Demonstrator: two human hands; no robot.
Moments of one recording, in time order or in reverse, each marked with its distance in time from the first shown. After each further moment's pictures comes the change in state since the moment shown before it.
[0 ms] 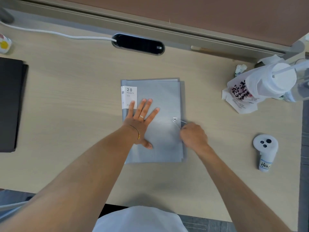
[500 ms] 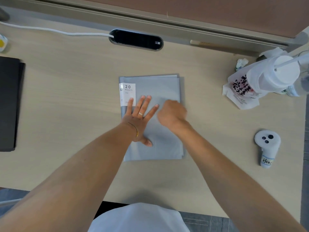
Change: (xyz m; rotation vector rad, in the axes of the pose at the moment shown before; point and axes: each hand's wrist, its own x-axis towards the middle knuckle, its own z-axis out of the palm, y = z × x) left_hand 0.001 0.000 0.000 0.006 -0.012 -0.002; right_hand 0.008 -0.081 -0.004 -0.197 0.116 -0.263
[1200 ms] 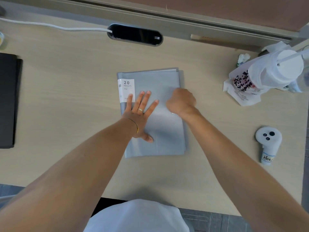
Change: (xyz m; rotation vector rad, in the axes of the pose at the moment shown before) left_hand 0.001 0.004 -0.003 -0.009 0.011 -0.018; right_hand 0.022 0.018 -0.023 0.000 -0.018 0.035
